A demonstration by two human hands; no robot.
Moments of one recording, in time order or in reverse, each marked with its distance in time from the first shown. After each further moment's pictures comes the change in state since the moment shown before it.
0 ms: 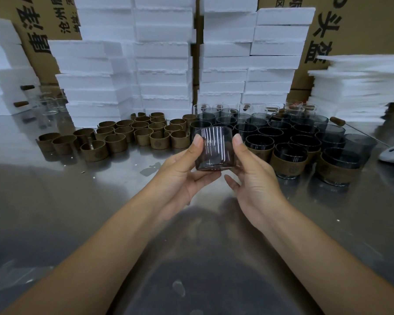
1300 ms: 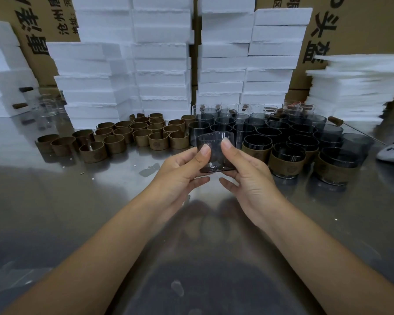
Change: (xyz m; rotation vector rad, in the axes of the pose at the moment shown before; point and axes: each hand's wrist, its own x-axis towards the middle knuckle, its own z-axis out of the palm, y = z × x) left_hand -0.002 -0.004 -0.003 0.249 0.066 0.028; right_hand 0.000 -0.003 -0.004 -0.131 -0.133 0.005
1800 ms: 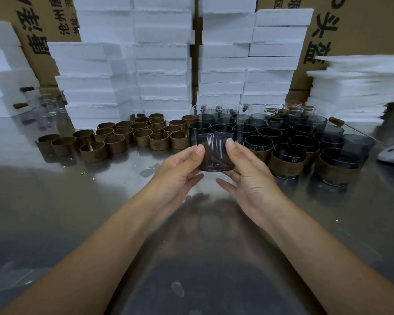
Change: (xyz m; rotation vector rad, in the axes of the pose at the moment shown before) left_hand 0.005 -0.003 -0.005 -0.022 -0.005 -0.017; right_hand 0.005 0.003 -0.002 0.100 0.041 0.040
